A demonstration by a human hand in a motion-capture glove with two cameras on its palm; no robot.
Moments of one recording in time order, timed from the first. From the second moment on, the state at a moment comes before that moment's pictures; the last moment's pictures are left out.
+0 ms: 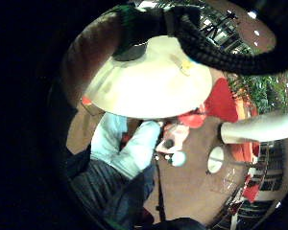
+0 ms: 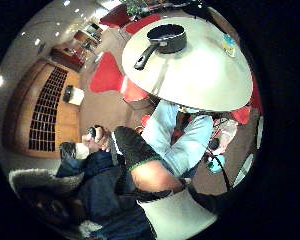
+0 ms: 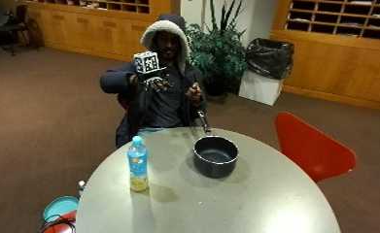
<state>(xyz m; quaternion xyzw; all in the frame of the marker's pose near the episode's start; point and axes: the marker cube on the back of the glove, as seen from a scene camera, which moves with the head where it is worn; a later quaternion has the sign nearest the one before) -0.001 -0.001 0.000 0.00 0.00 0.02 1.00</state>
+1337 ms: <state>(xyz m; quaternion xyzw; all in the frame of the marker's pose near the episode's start) 0.171 -0.094 0.007 0.04 0.02 0.17 0.98</state>
